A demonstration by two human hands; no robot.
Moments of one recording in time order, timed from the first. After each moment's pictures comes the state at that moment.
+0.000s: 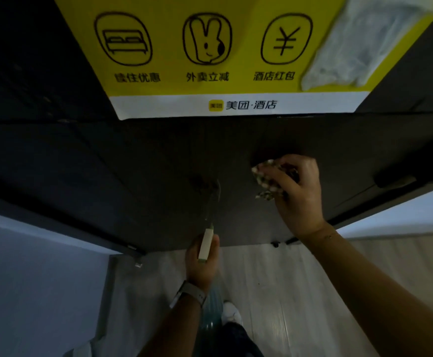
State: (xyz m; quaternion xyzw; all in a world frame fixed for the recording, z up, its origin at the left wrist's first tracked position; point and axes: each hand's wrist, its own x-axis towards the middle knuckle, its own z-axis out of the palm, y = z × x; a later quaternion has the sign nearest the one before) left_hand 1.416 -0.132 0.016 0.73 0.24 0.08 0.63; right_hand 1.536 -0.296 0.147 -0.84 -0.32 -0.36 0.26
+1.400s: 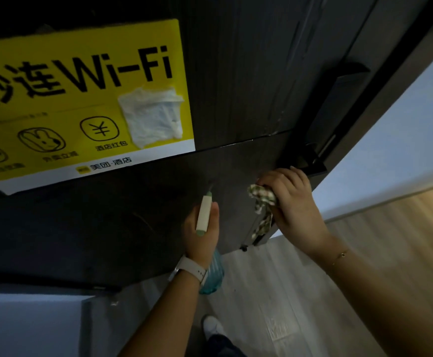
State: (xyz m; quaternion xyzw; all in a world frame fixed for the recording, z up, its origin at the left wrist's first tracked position) left_hand 1.482 -0.276 0.156 0.75 0.11 0.09 0.64; right_hand 1.488 -0.463 0.231 -0.93 -0.21 -0.20 0.20
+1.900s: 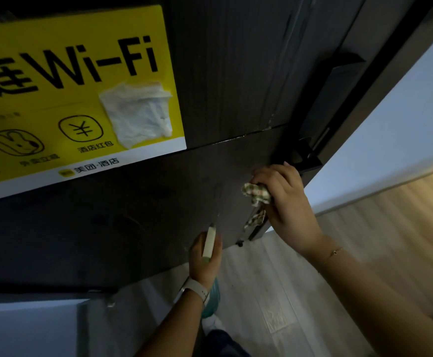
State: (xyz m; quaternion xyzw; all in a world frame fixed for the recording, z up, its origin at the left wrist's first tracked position) left_hand 1.447 -0.283 0.081 0.74 0.15 -0.05 0.65; right_hand 1.487 -0.457 0.231 -0.93 -0.20 -0.20 0.25
